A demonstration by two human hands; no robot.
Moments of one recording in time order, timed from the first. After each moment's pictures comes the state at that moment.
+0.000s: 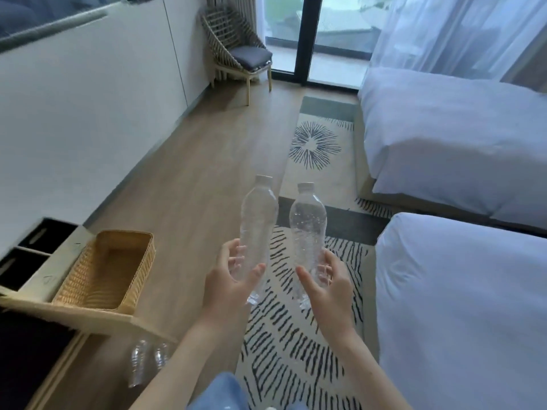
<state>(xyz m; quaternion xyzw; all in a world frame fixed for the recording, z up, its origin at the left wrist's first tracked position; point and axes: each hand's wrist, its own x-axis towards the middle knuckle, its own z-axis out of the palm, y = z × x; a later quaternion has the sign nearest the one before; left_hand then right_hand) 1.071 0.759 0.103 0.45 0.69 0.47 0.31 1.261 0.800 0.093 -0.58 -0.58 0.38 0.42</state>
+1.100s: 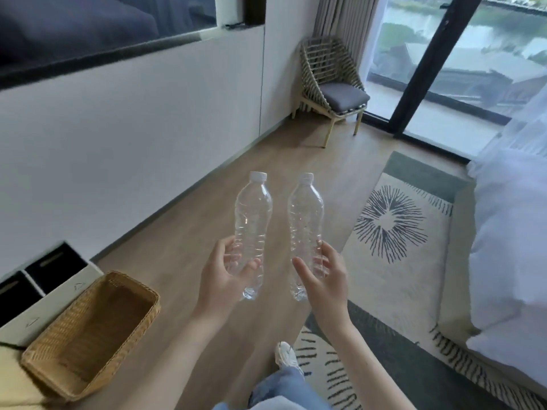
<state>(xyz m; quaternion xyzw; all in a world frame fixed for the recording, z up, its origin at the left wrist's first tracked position) 0.829 1.249 0.085 0.30 0.75 0.55 0.21 0.985 1.362 0.089 -0.47 -0.66 0.46 0.36</state>
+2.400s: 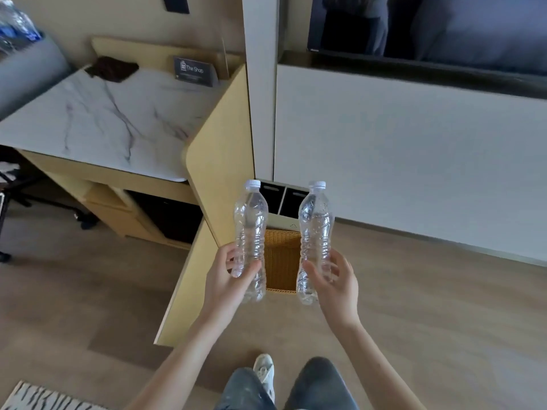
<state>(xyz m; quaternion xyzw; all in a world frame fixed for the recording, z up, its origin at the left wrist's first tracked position) 0.651 0.993 0.051 -0.26 0.76 0.59 -0.09 0.601 1.192 0.052 -0.08 -0.79 0.61 -0.05</state>
